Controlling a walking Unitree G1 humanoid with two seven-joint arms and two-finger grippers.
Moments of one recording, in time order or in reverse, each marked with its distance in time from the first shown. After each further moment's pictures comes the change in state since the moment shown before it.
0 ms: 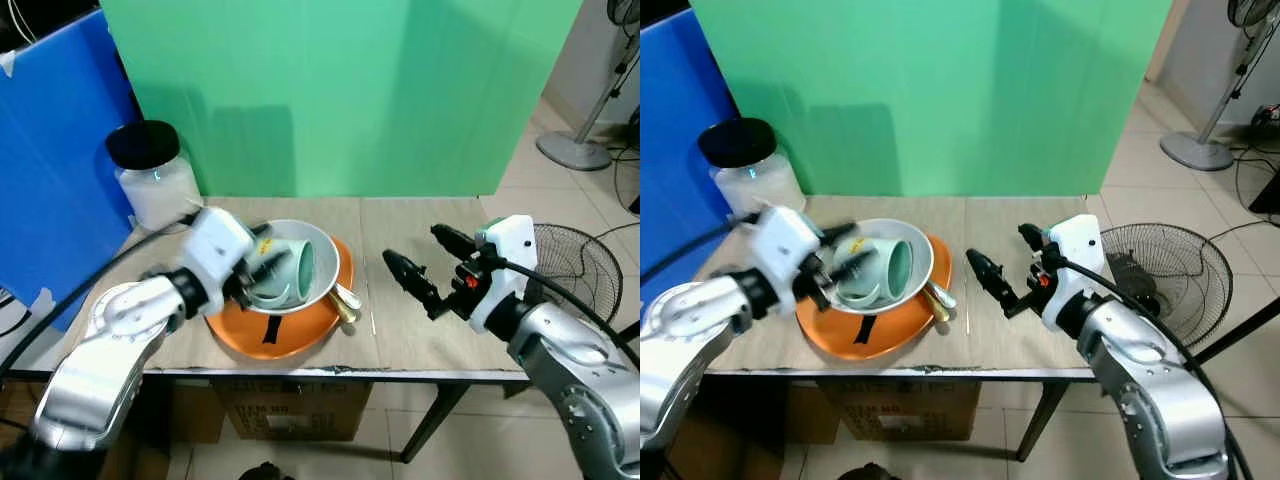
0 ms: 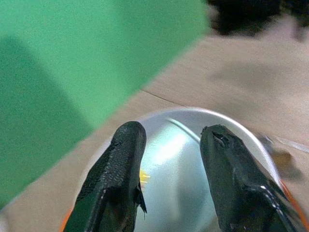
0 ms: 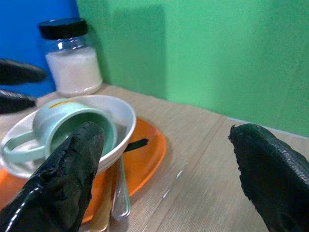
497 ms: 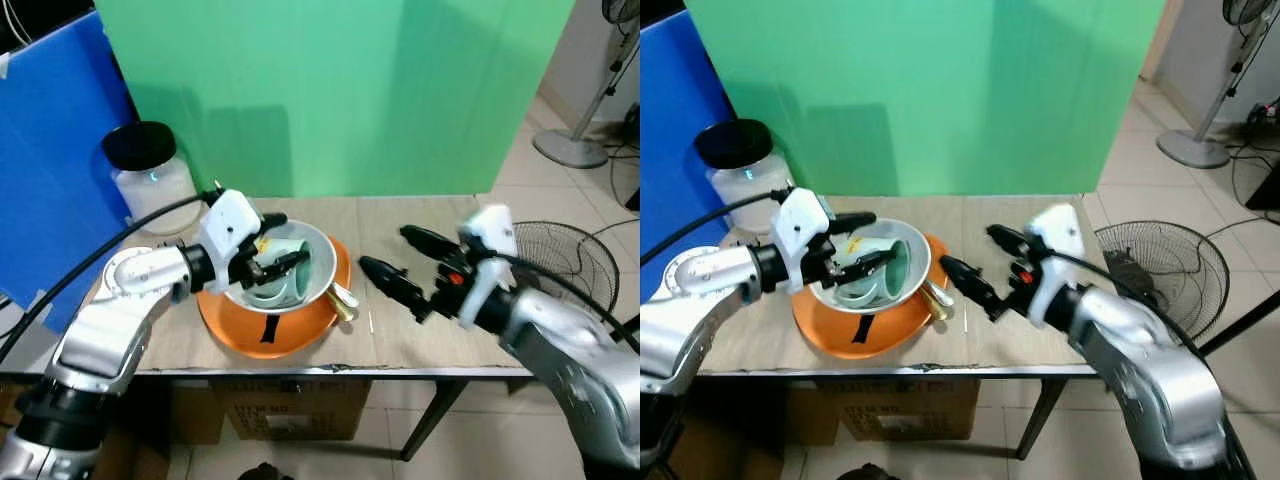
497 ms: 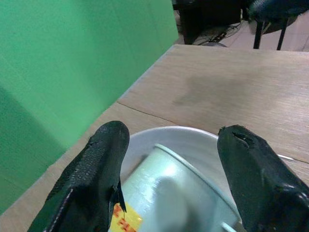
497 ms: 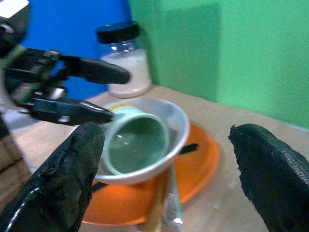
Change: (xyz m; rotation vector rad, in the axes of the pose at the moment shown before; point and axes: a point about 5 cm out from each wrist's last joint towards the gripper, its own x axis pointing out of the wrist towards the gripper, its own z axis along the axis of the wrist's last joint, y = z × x) left arm 0.017 0.021 0.004 -0.037 -0.030 -0.103; right arm 0.018 0.013 0.013 0.079 0.021 0.231
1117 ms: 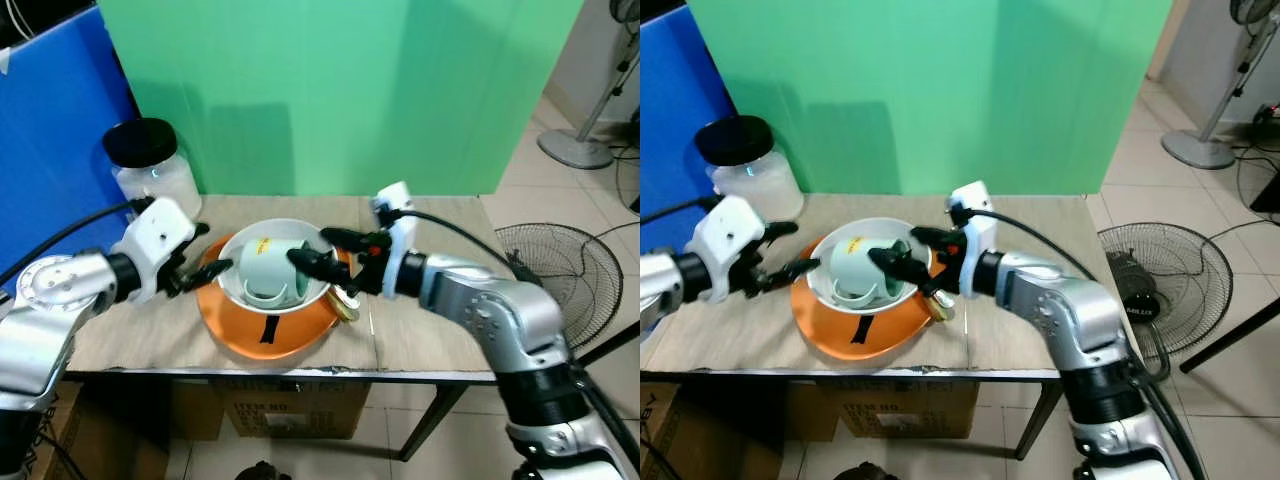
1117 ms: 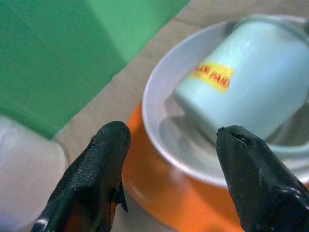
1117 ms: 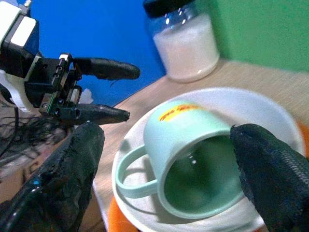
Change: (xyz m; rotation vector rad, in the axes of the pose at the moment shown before) left arm -0.062 0.027 -0.027 0.058 0.254 0.151; right arm 0.077 0.010 -0.009 0.222 0.121 0.232
